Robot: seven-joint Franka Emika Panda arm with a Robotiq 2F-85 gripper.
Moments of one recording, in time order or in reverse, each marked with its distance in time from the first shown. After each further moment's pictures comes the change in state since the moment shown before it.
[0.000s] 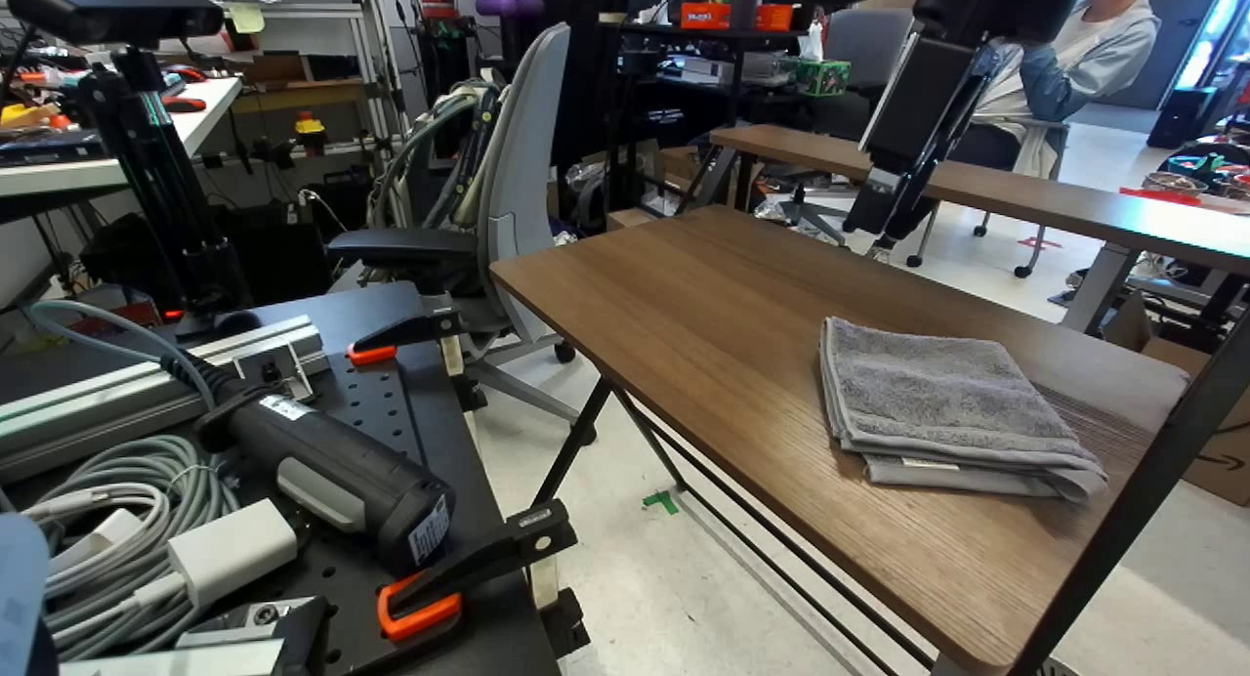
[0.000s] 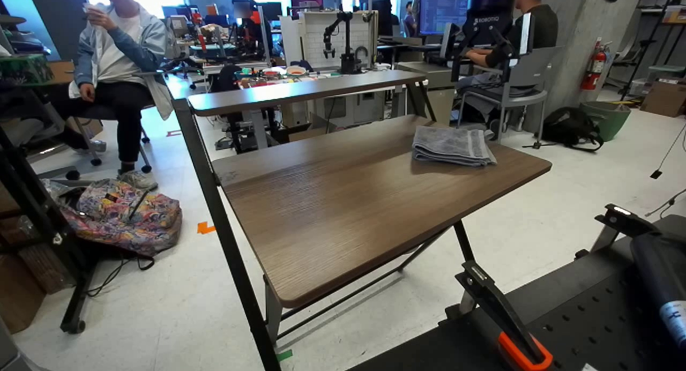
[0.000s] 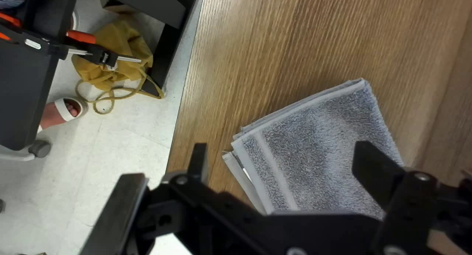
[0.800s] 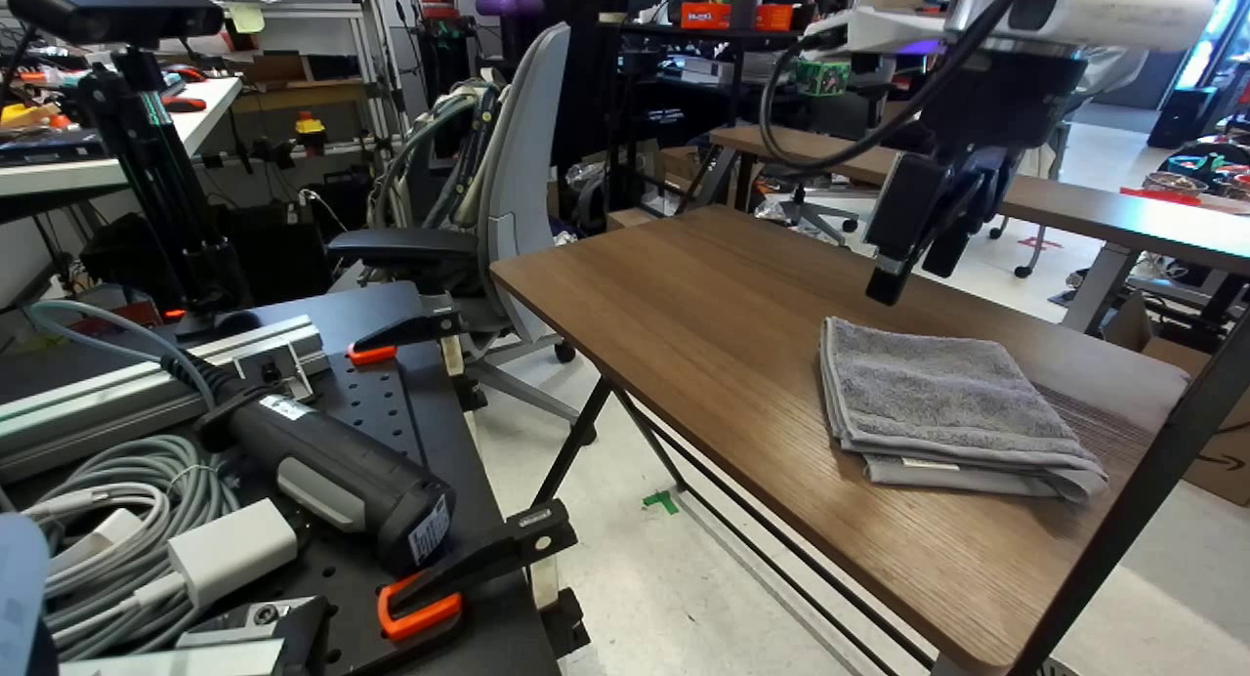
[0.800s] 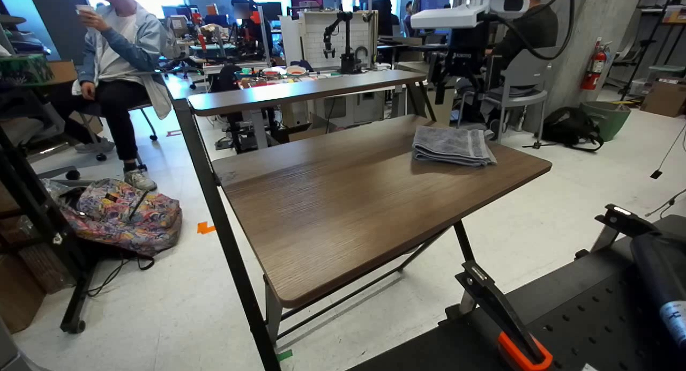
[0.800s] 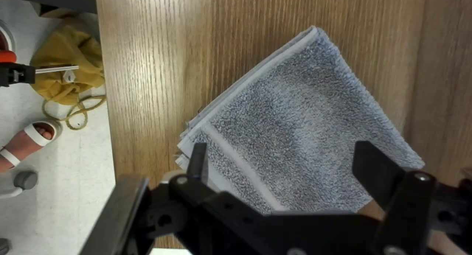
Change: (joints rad) arm 0.031 0.169 -0.018 0.085 0.008 0.194 0.239
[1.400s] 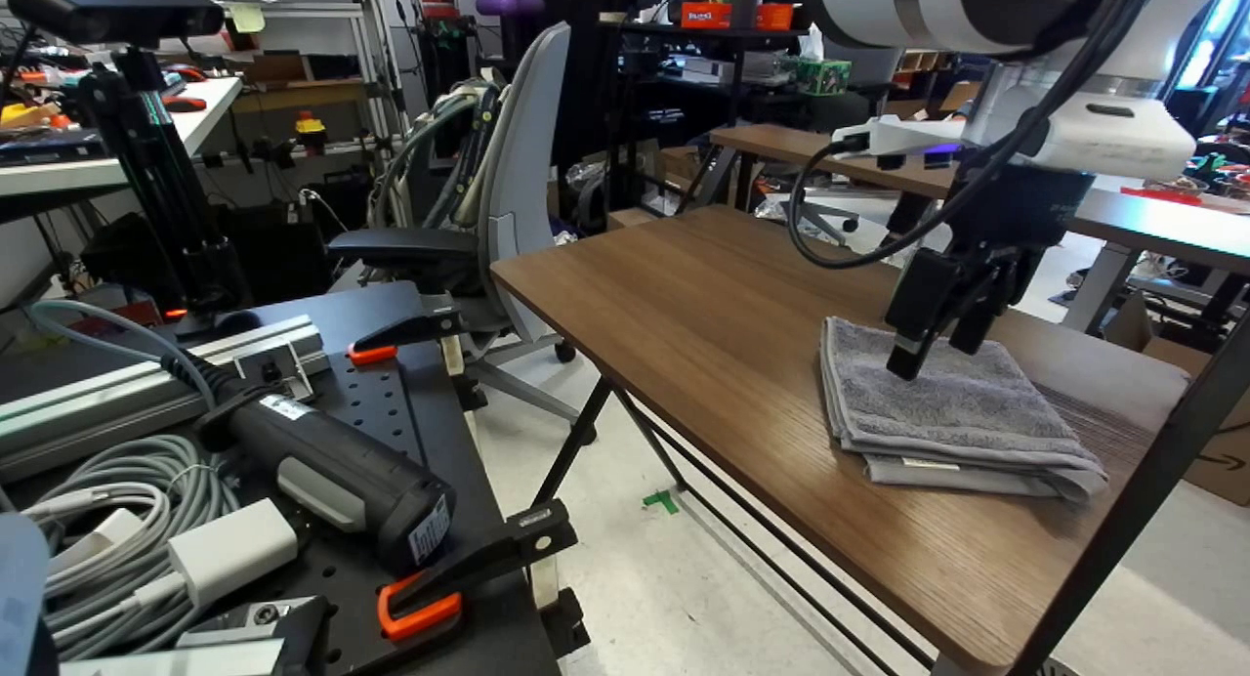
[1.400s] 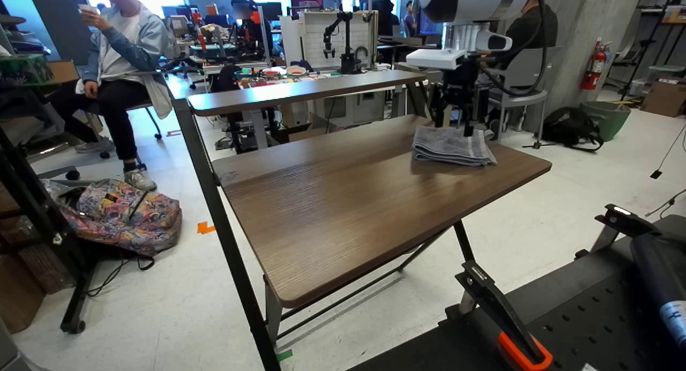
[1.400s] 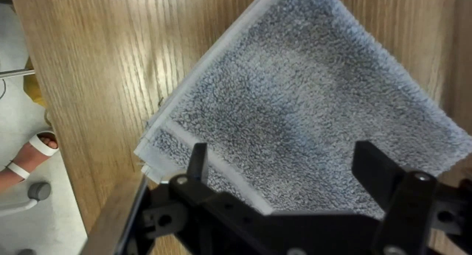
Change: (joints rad) arm 0.006 0.204 -0.038 0.191 0.000 0.000 0.115
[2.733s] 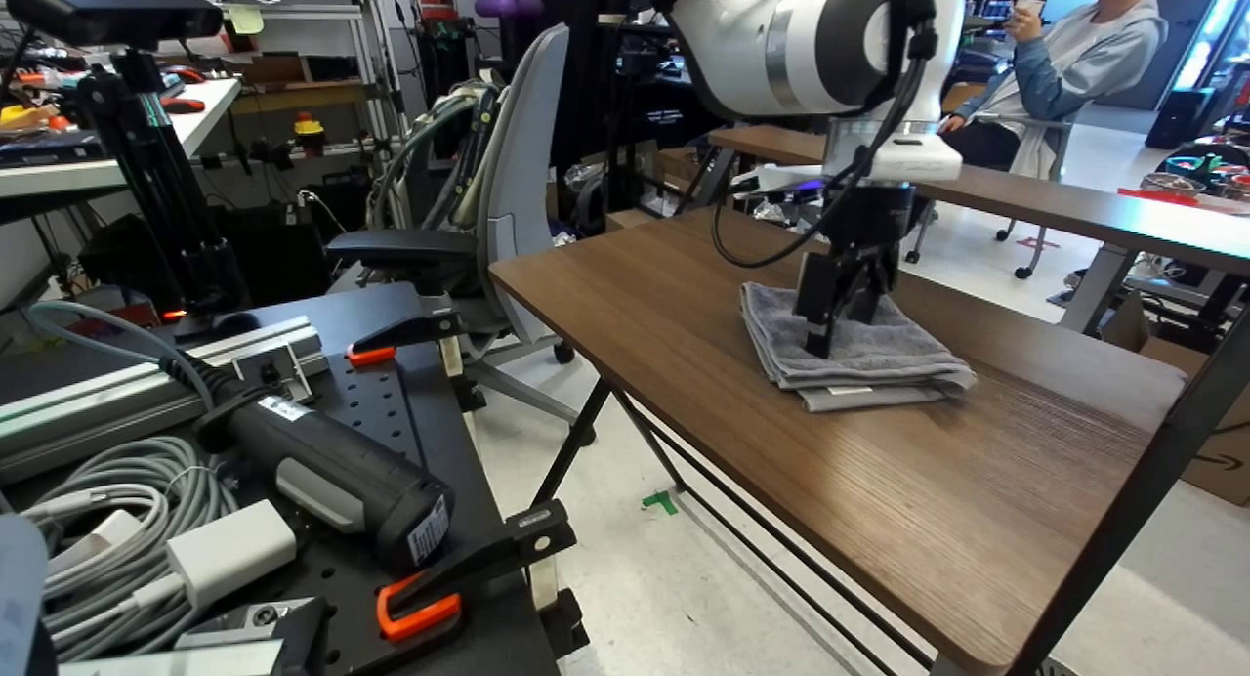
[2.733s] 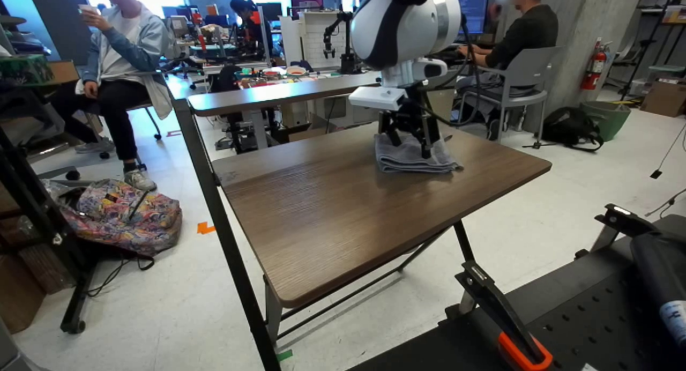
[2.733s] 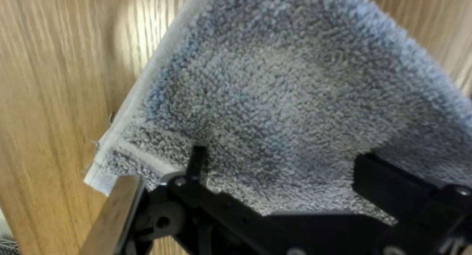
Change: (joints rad) arm 0.212 0.144 -0.036 0.118 -0.156 0.002 0.126
